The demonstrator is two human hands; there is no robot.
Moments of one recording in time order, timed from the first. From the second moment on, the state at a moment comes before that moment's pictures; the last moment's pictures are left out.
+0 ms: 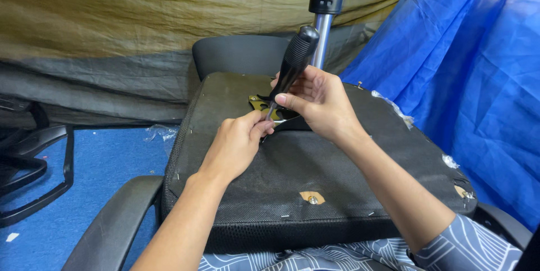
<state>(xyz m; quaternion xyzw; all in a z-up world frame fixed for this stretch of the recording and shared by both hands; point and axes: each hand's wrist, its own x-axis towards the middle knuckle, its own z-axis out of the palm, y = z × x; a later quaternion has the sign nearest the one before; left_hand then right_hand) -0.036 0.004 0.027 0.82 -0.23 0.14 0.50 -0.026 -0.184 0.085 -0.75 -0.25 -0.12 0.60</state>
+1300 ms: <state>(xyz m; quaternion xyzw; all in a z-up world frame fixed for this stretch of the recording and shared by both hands) -0.022 0.006 0.017 0.75 -0.21 0.08 0.62 0.000 -0.167 0.087 -0.82 -0.32 -0.17 0.44</state>
